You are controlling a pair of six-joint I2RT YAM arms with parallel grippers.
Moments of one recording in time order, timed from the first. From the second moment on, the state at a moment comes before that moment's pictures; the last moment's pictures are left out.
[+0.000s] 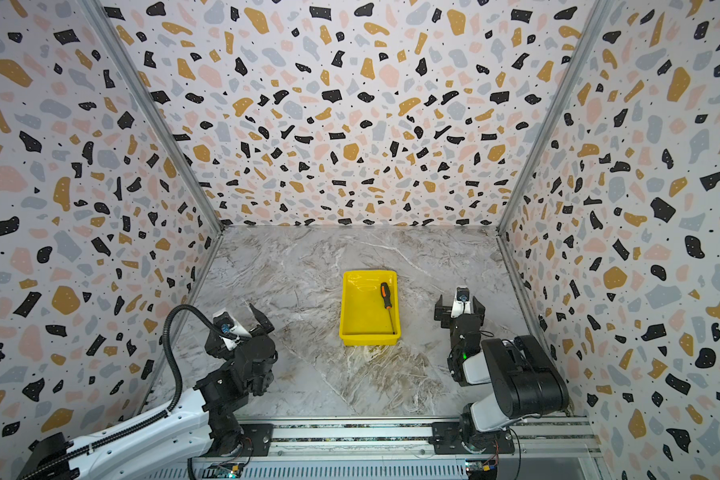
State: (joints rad) left arm -0.78 0.78 0.28 0.21 -1.42 -0.34; right arm 0.14 1.51 0.16 1.18 0.25 -0.06
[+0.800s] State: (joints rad) left arm -0.24 1.31 0.14 0.99 -0.62 -0.05; right arm 0.12 1.51 0.18 1.16 0.20 -0.06
